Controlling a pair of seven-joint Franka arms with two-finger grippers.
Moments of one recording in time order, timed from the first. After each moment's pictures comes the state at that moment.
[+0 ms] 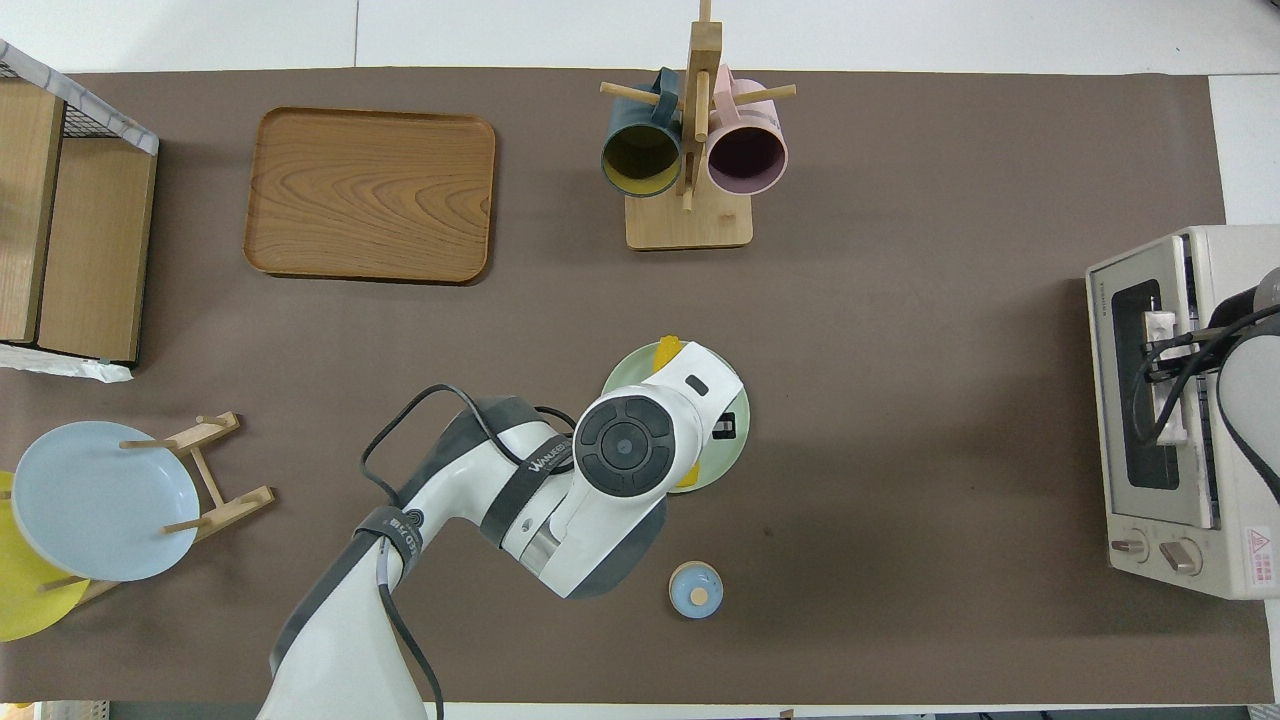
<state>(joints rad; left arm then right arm) -0.86 0.32 0.01 -1.96 -0.11 2.45 -0.73 -0.19 -0.02 0.01 -1.98 -0.05 1.85 -0.24</state>
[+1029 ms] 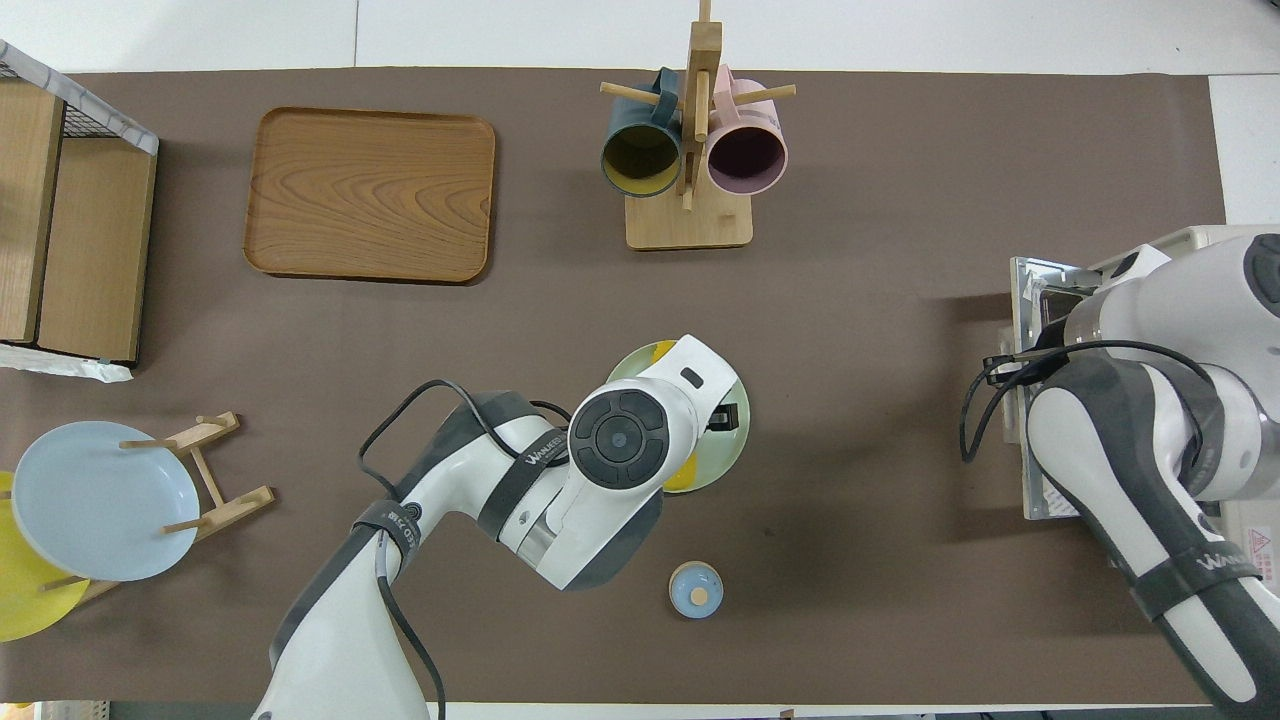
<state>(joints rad) -0.86 0.32 0.03 -1.95 -0.11 2.46 -0.72 -0.06 0.03 0.04 -2.19 0.04 2.14 -0.13</state>
